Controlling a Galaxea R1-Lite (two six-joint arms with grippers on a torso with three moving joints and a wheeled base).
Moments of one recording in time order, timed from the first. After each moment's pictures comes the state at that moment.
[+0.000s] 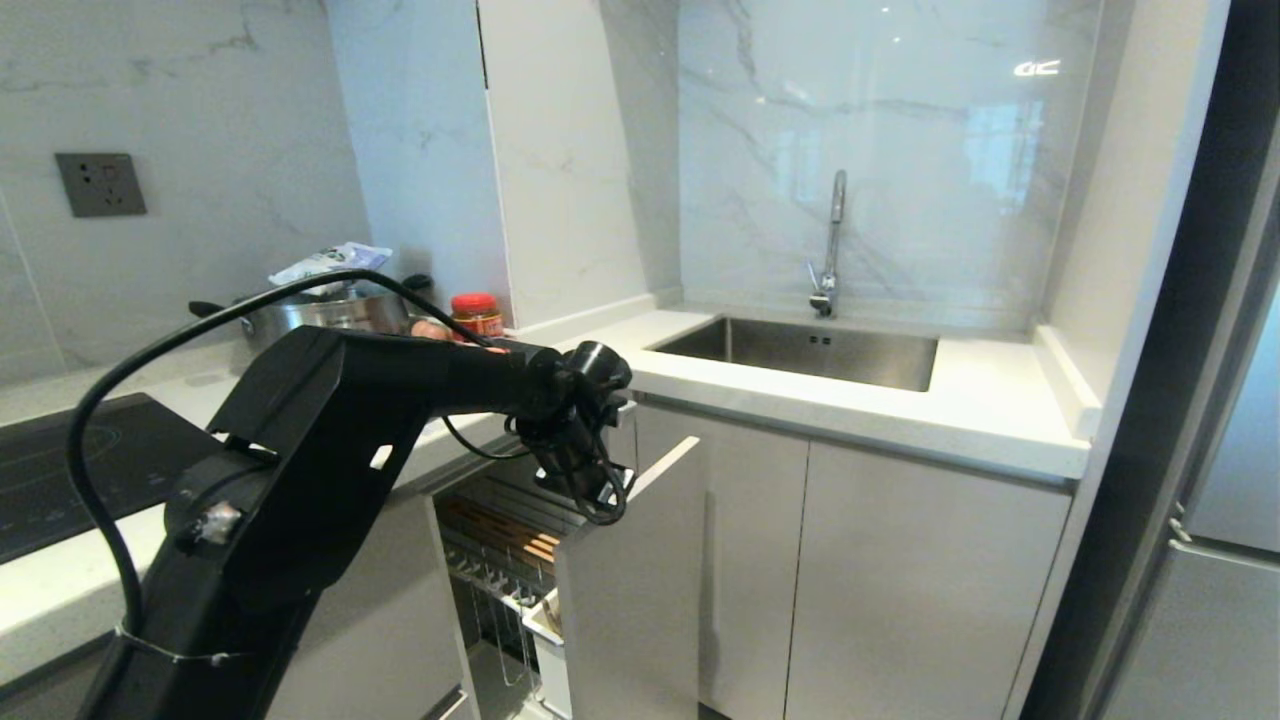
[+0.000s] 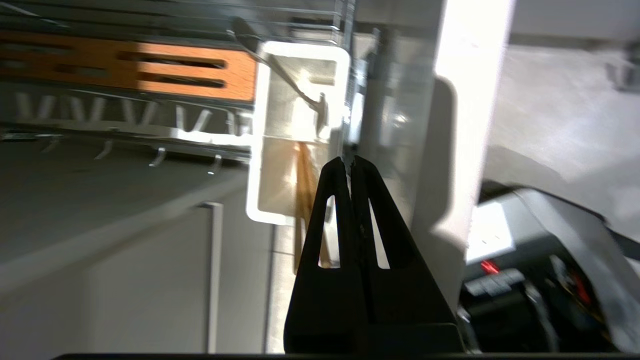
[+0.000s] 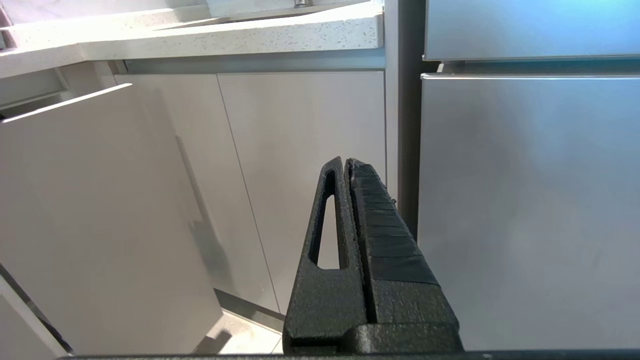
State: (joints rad) left arm -0.45 2.44 -1.95 0.69 0.06 0.05; right arm -0.01 0.00 0.00 -0.01 -0.05 0.10
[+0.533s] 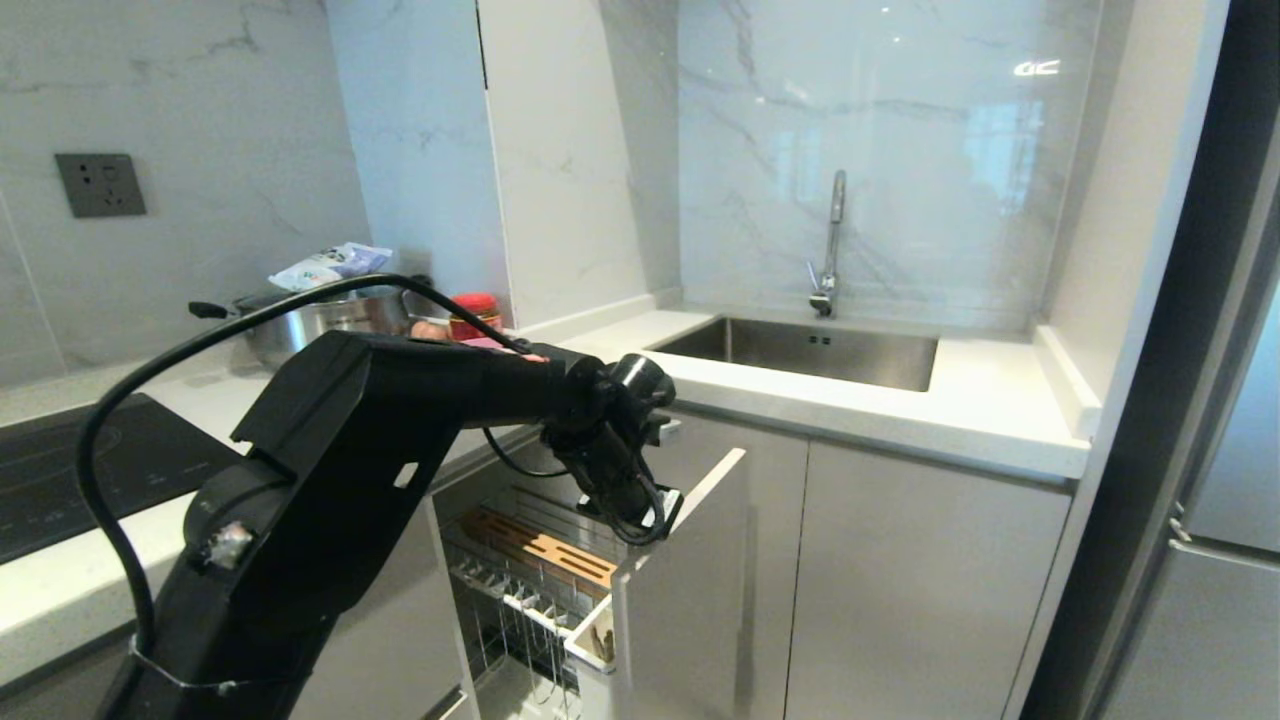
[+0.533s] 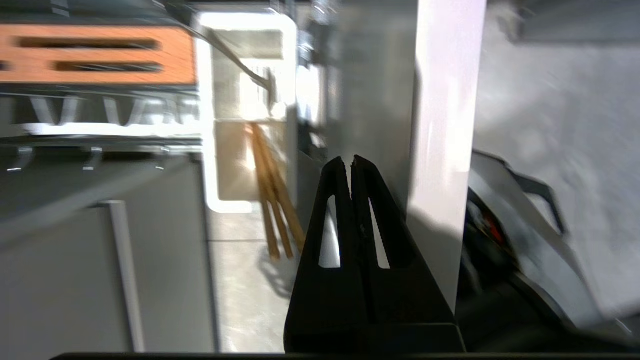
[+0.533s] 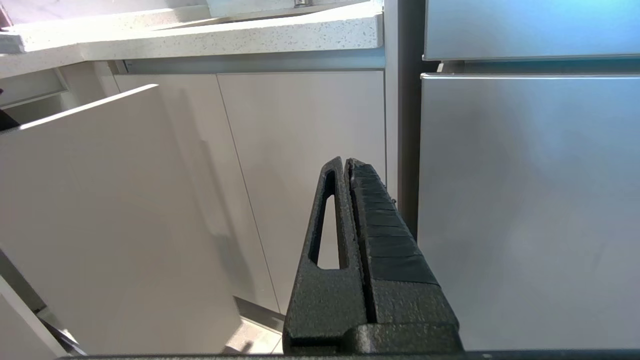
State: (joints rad) left arm -0.56 2.43 -1.95 0.76 -0.12 -0.04; right arm -0.01 0.00 0.00 -0.01 -0.05 0.10
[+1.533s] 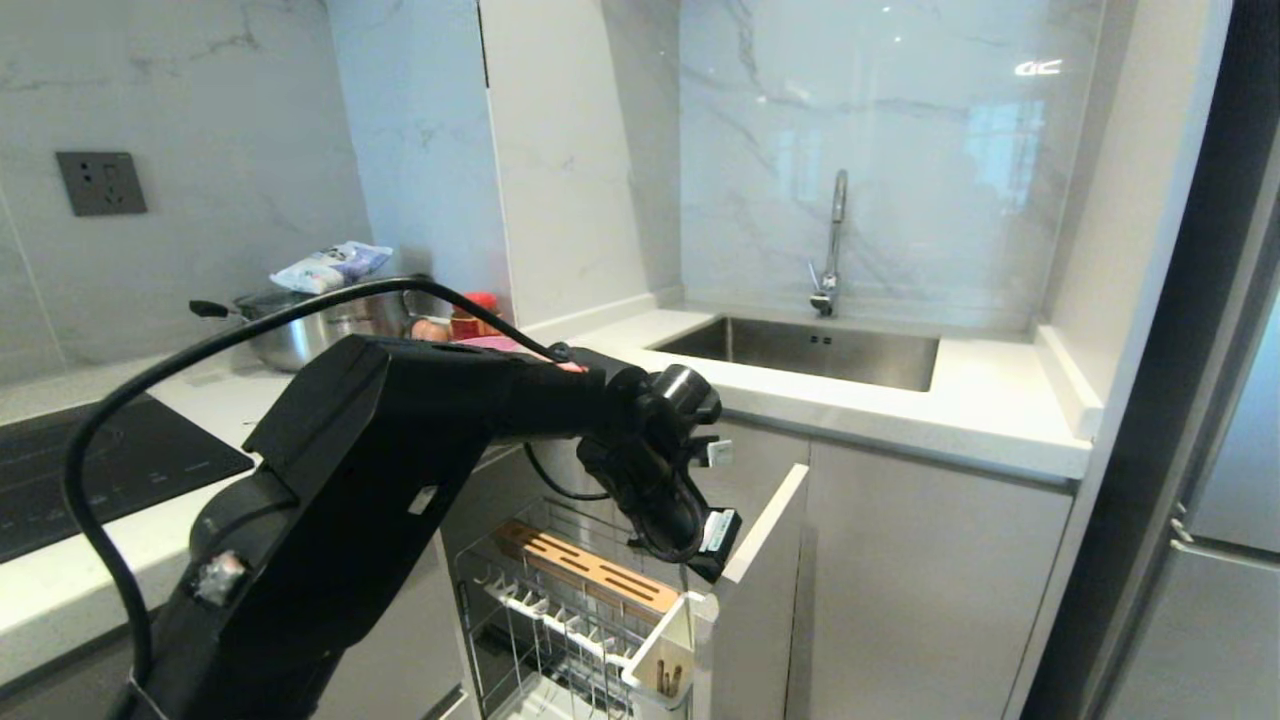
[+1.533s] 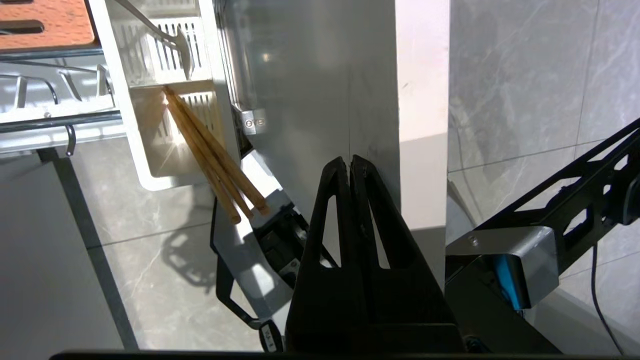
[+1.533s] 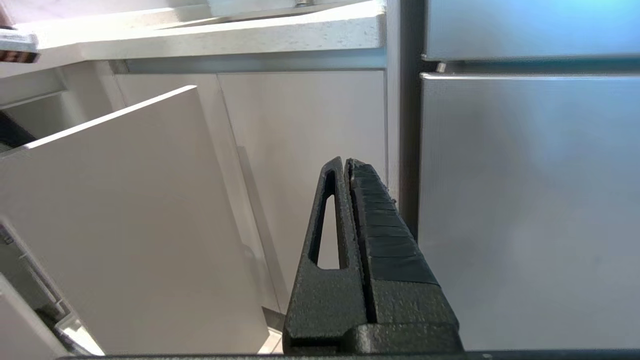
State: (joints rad) left arm -0.69 2.40 -1.94 0.80 -0.39 -0.15; right arm -0.01 0.00 0.00 -0.01 -0.05 0.10
